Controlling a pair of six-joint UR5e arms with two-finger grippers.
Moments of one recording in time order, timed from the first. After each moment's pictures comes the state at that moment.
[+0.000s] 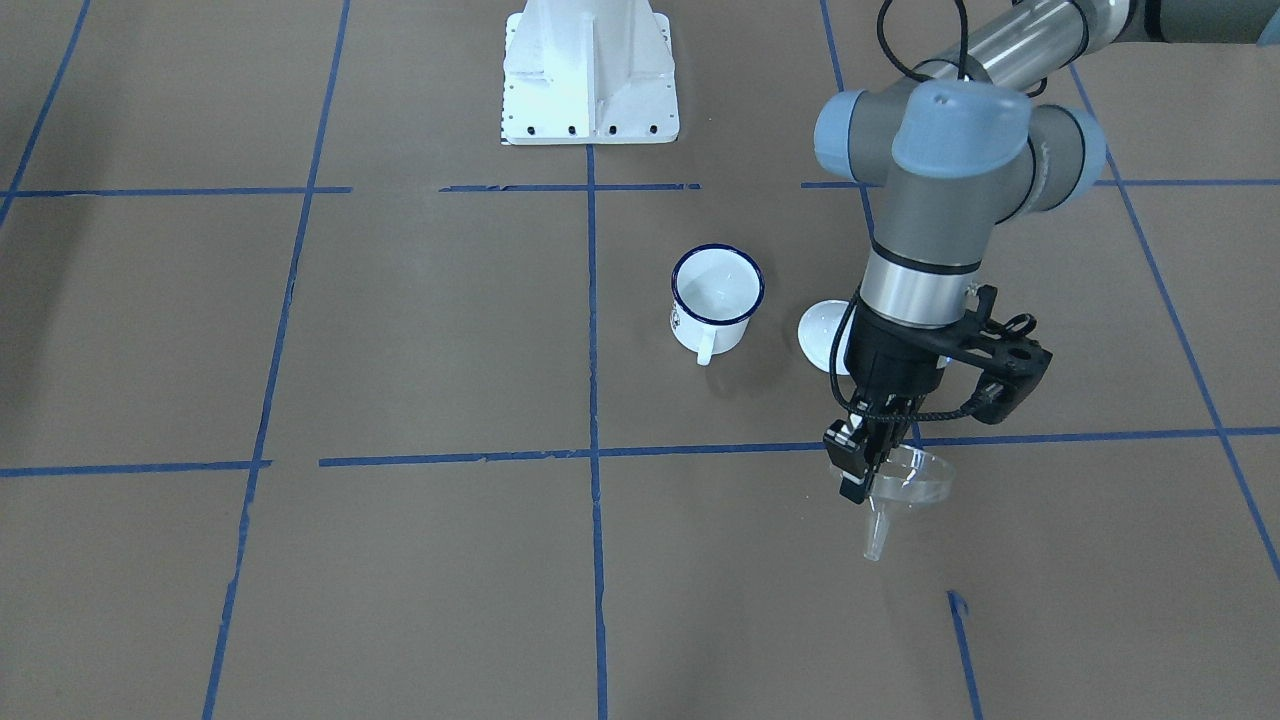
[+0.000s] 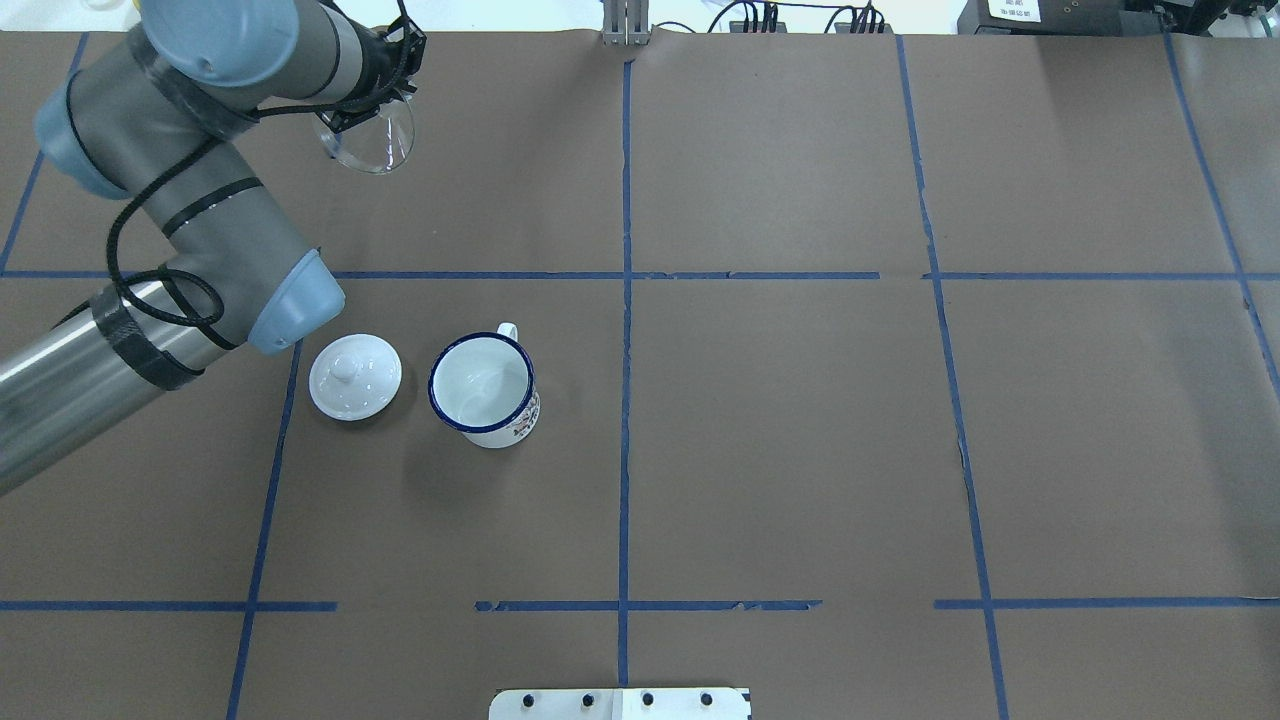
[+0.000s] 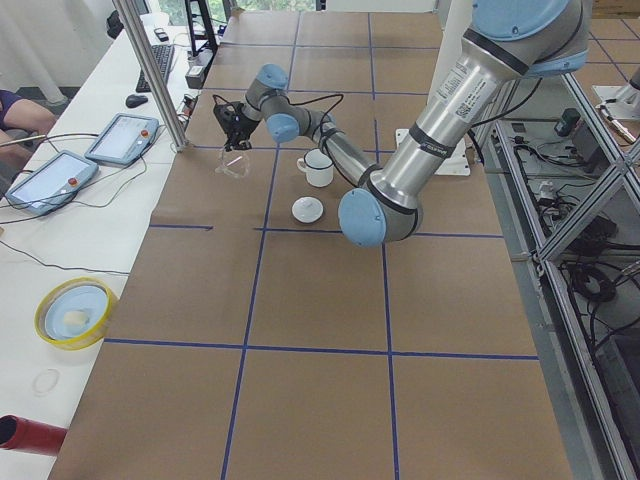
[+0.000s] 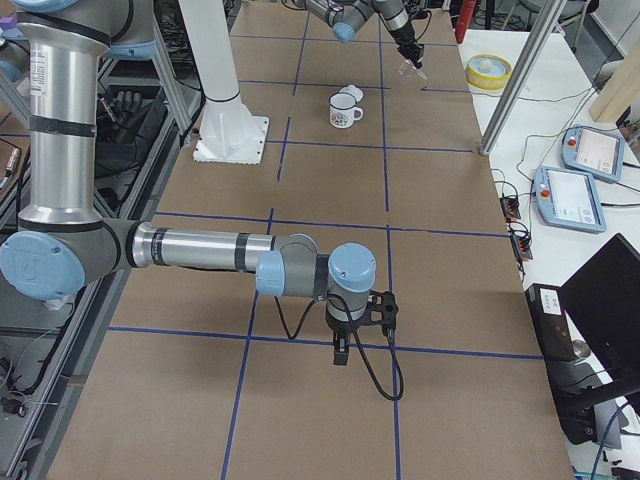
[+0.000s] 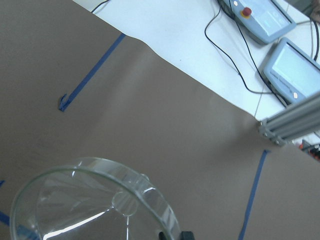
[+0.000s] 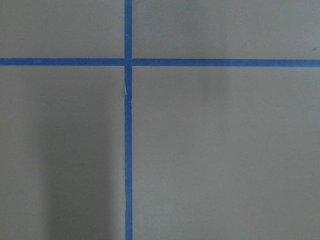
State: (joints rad) left arm -0.85 -2.22 -1.50 -2.01 -1.62 -1.79; right arm 1.57 -1.68 1.66 -1.57 2.29 0.01
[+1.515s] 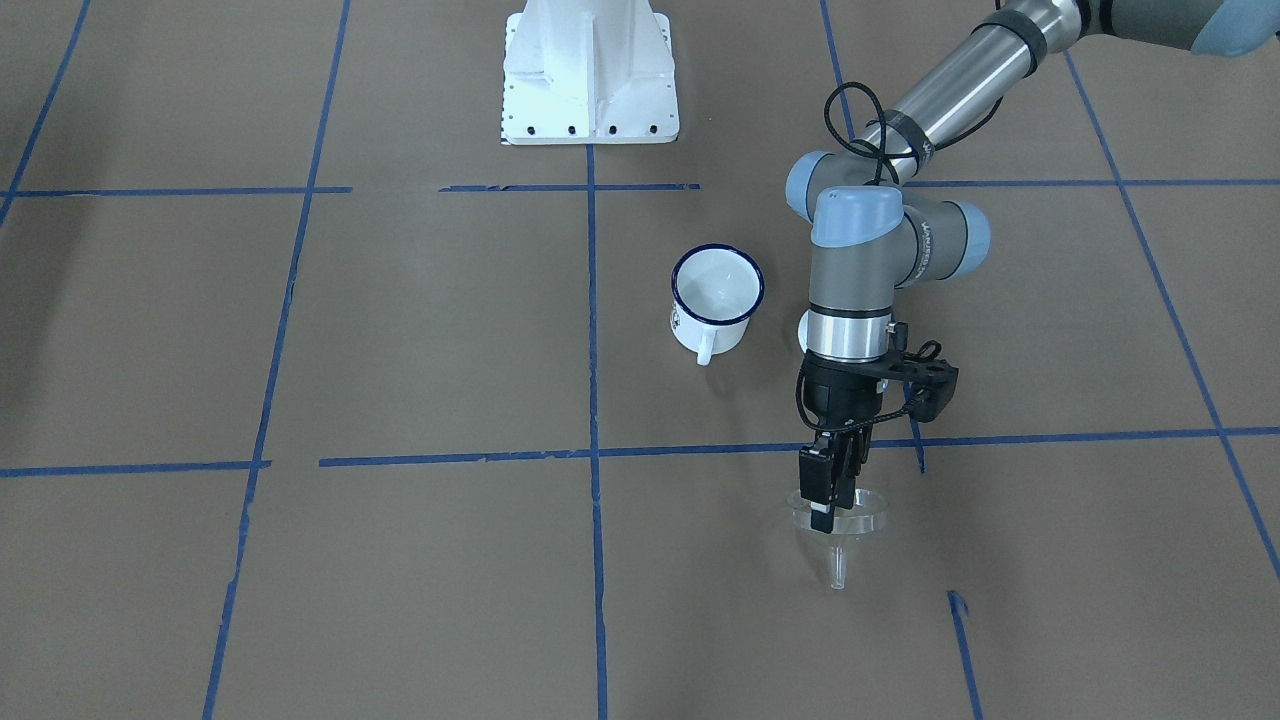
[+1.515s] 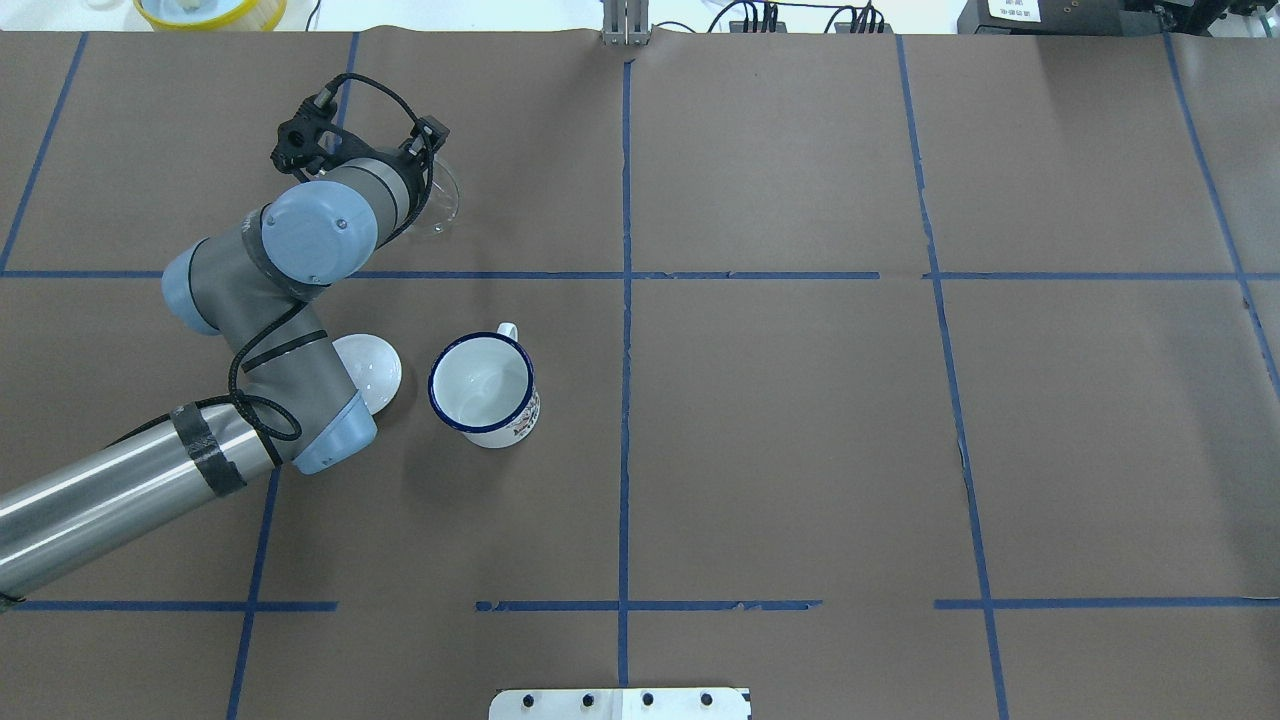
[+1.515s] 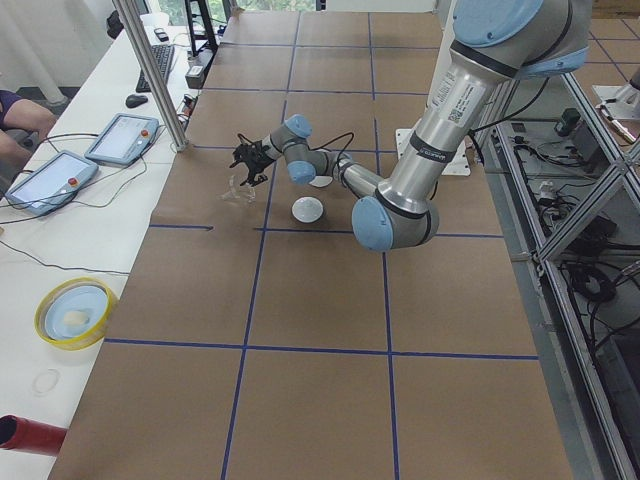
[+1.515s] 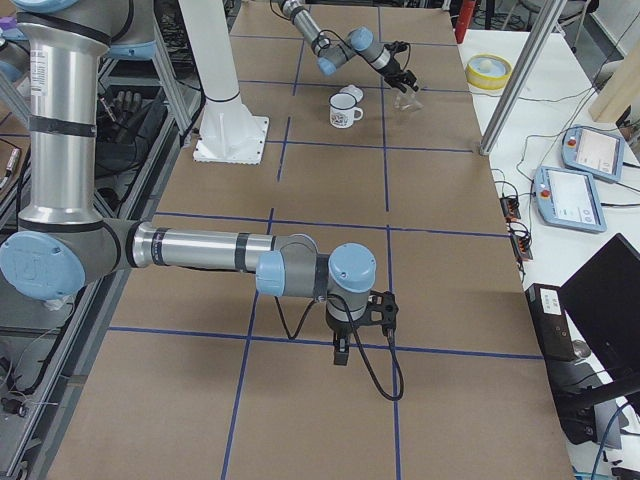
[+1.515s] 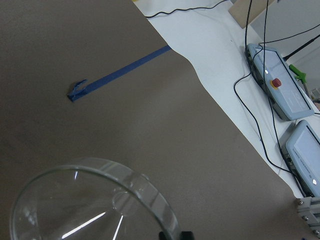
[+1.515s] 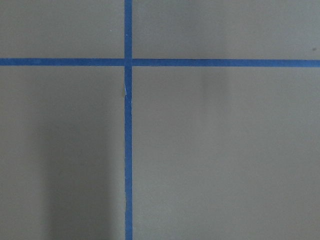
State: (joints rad) left arm -0.68 -2.16 -1.34 -2.26 -1.28 -1.95; right arm 1.57 -1.68 1.66 -1.57 2.29 0.01
